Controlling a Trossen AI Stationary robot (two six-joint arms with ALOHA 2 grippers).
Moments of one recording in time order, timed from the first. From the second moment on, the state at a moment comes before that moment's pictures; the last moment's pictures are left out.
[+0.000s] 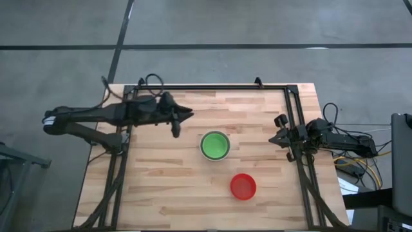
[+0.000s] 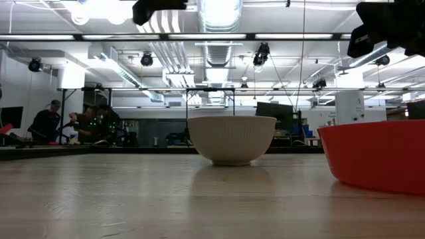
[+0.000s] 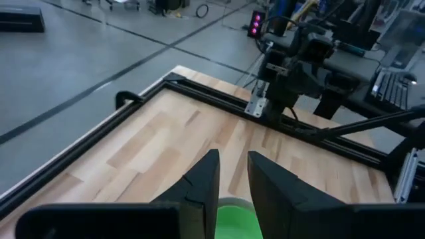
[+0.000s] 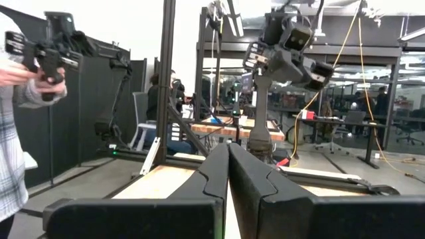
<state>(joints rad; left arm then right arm) 0.05 1.10 1.08 -0.23 -0.23 -0.30 -0.11 0.01 0.03 0.26 -0.35 0.05</state>
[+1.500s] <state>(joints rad) 0.06 0.14 0.22 -0.04 -0.15 -0.24 -0.11 0.01 0.03 0.26 -0.34 0.05</state>
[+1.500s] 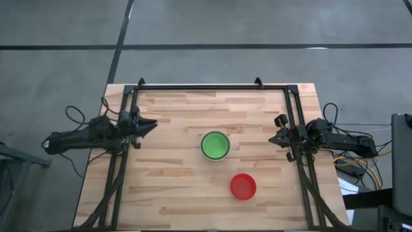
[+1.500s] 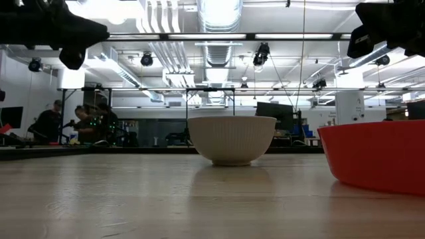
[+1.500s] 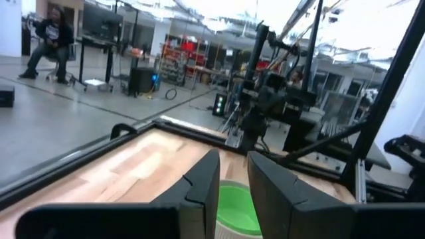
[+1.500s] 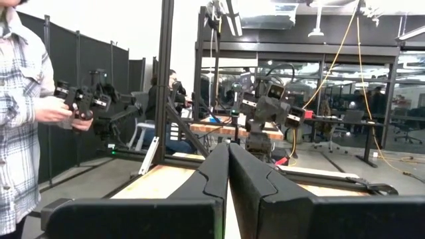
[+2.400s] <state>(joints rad) 0.06 0.11 0.10 -0.05 -0.17 -0.26 -0.11 0.01 0.03 0.26 -0.34 0.05</state>
